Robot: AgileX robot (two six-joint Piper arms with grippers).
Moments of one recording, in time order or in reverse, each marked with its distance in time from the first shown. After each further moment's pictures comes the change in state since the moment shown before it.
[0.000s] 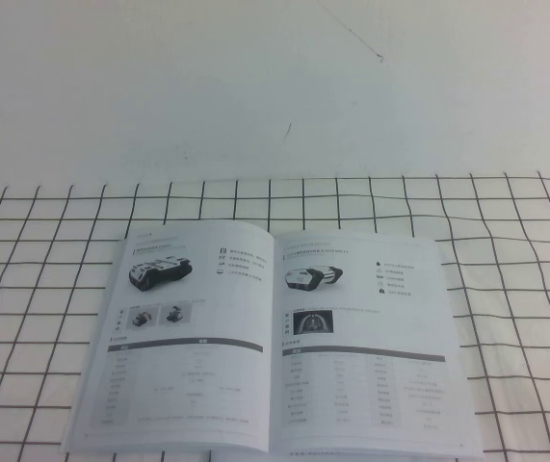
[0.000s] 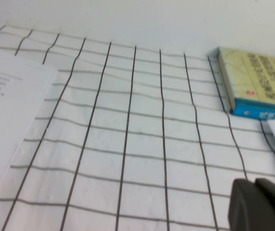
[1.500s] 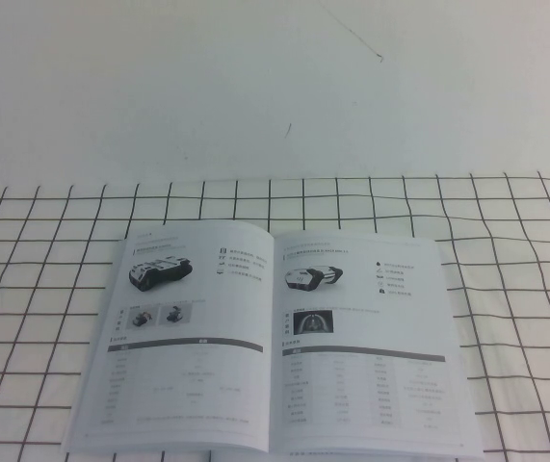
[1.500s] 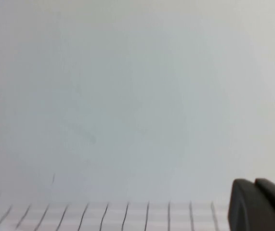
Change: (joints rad) right arm 0.000 0.228 -0.578 0.291 0.007 -0.013; left arm 0.000 0.343 -0.523 -0.138 0.043 -0.006
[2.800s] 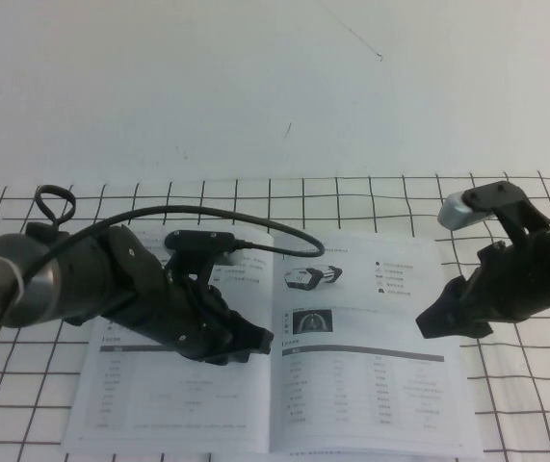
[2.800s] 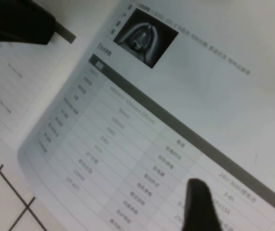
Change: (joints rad) right arm 0.267 1.518 -0.454 0.527 0.366 -0.747; left arm -0.302 1.489 -0.498 -0.609 0.079 0.493
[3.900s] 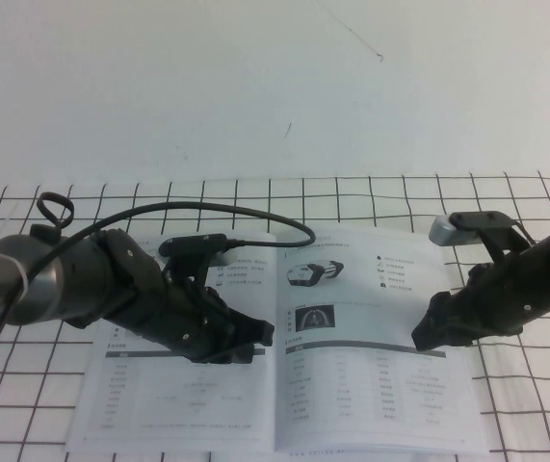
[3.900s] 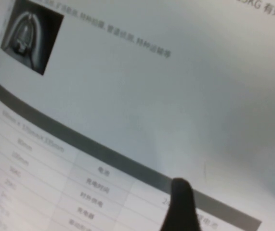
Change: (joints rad) right arm 0.000 0.183 -0.047 -0.050 -0.096 0.176; left arm 0.002 0.054 -0.009 -0.070 -0.007 -0.035
